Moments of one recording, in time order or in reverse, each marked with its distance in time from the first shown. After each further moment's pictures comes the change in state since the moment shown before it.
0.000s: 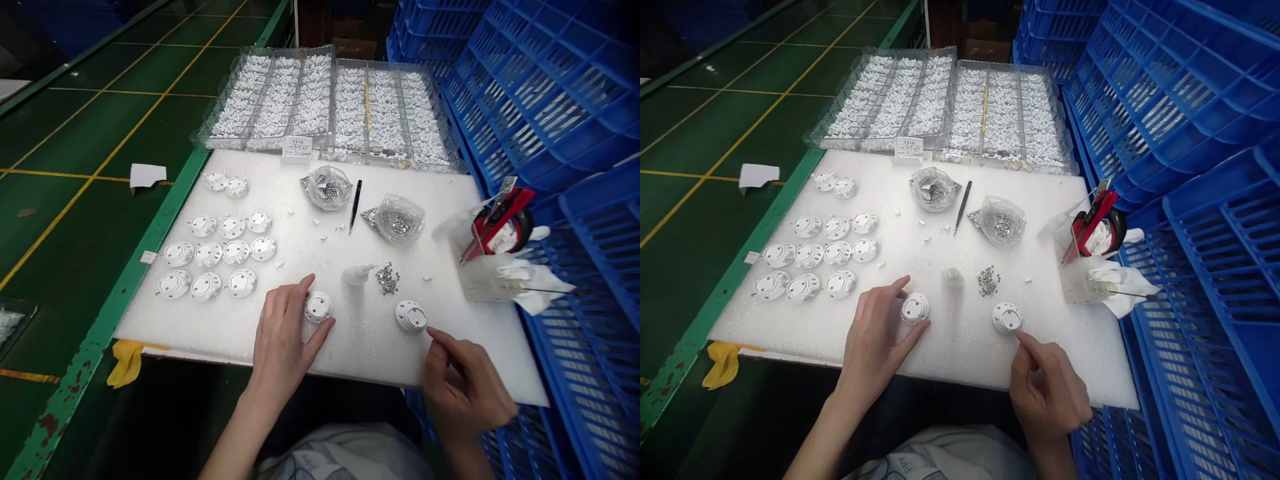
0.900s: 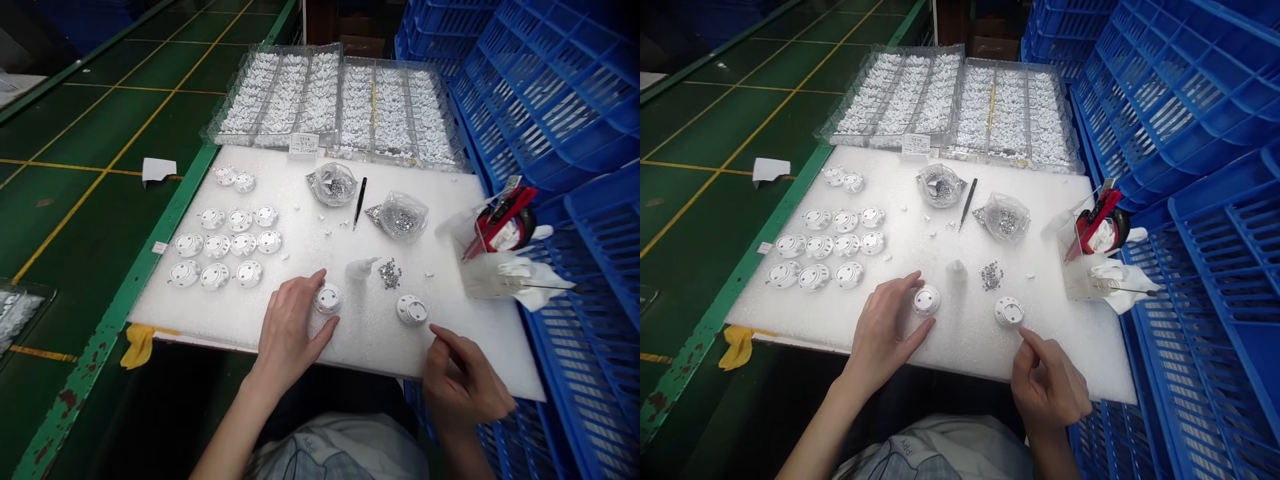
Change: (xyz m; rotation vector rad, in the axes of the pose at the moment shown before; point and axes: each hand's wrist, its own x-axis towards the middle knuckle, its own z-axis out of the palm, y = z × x) left_hand -0.002 -0.001 -0.003 -0.070 -0.081 0.053; right_hand -0.003 0.006 0.003 0.019 0.097 -0.077
